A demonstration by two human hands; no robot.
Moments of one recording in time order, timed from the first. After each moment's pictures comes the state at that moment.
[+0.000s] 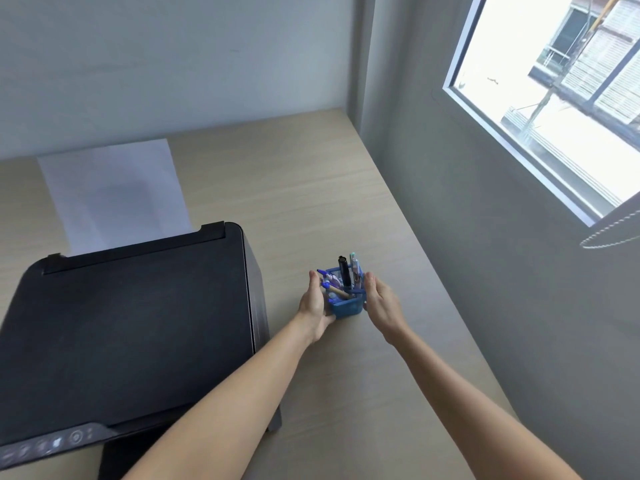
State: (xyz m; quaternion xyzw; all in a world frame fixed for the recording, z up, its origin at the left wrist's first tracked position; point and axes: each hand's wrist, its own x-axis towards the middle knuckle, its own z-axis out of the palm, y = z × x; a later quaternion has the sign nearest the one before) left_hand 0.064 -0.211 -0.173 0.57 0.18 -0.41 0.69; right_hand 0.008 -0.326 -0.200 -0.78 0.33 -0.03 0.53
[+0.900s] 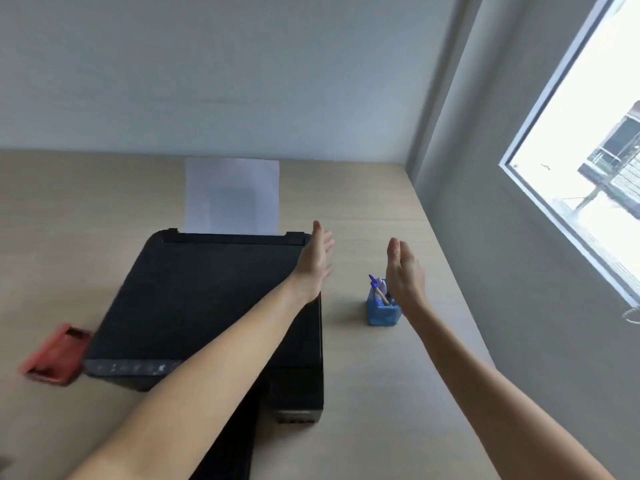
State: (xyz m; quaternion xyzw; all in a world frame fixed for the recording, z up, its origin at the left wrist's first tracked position) left_hand 0.099 -0.111 -0.040 0.61 0.04 -0.26 0.75; right_hand 0.053 -0.263 -0.069 -0.85 0.22 -0.15 0.46
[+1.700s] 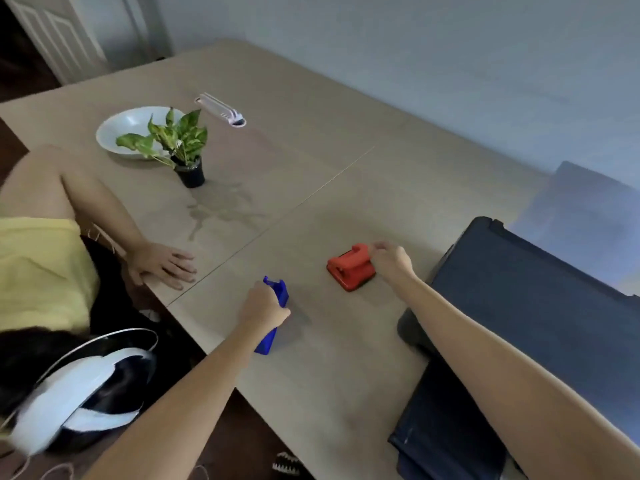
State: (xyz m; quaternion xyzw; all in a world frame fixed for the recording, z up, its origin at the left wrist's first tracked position) left_hand -0.078 0.461 -0.167 0.85 0.42 -0.12 0.30; right_hand 0.091 0.286 -0.121 -0.88 -0.05 0.19 0.43
